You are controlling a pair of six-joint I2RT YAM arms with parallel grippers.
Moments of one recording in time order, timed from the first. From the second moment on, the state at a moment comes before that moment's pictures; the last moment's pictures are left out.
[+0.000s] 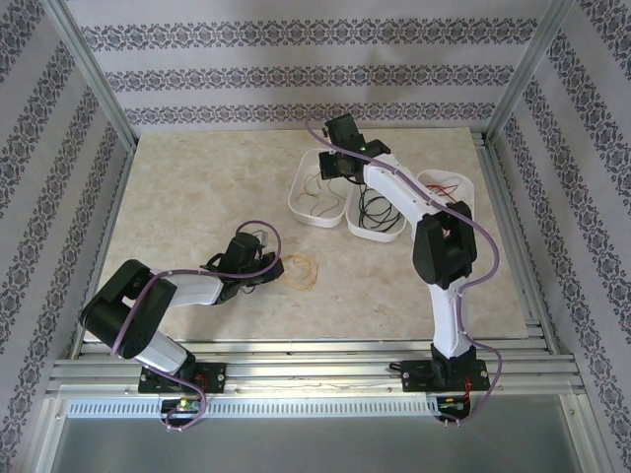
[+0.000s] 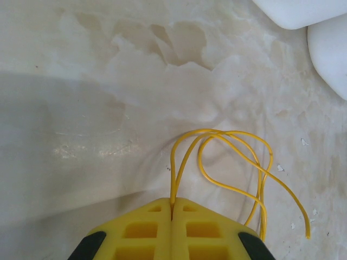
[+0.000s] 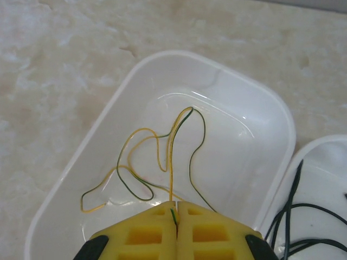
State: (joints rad) left arm -0.50 1.53 0.49 0.28 0.21 -0.78; right arm 0.46 2.12 1.92 -0.66 0.08 0.23
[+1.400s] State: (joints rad) left arm -0.50 1.49 0.48 0.27 0.20 -0.77; right arm 0.45 1.85 1.65 -0.67 -0.04 0.28
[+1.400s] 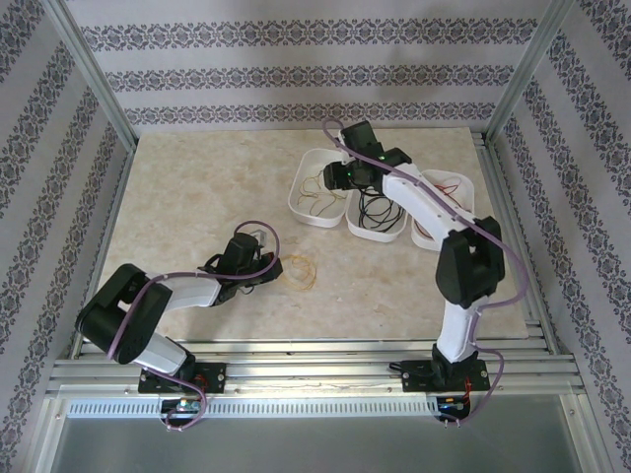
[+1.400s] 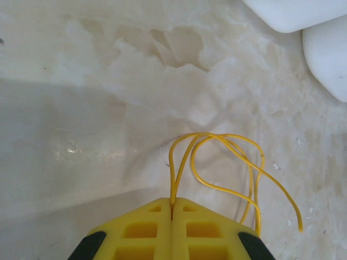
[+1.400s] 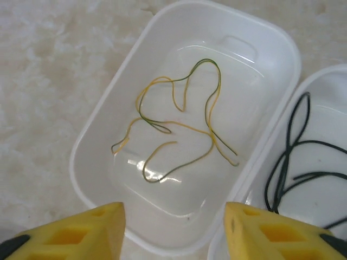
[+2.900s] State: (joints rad) left arm -0.50 1.37 0.74 0.14 0.17 -0.62; right arm 0.25 0.93 0.88 -0.43 0.20 0.53
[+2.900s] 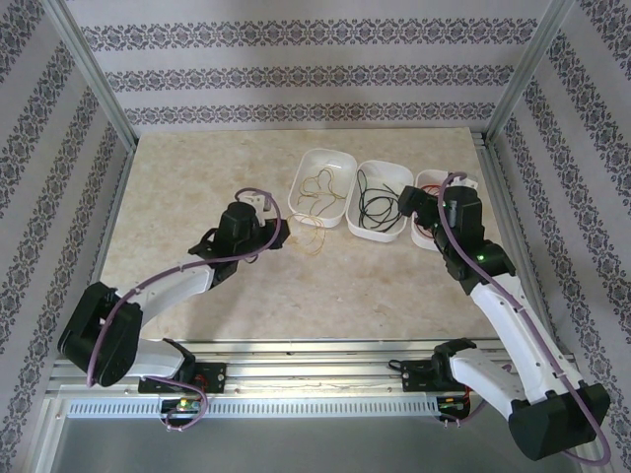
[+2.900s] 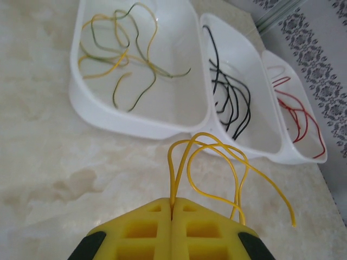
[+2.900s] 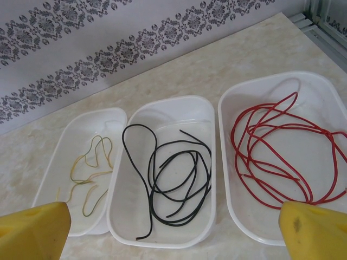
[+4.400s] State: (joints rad) left arm -0.42 2.10 1.61 -0.13 0.13 -0.35; right arm 0.24 0.90 0.86 -0.50 0.22 0.57
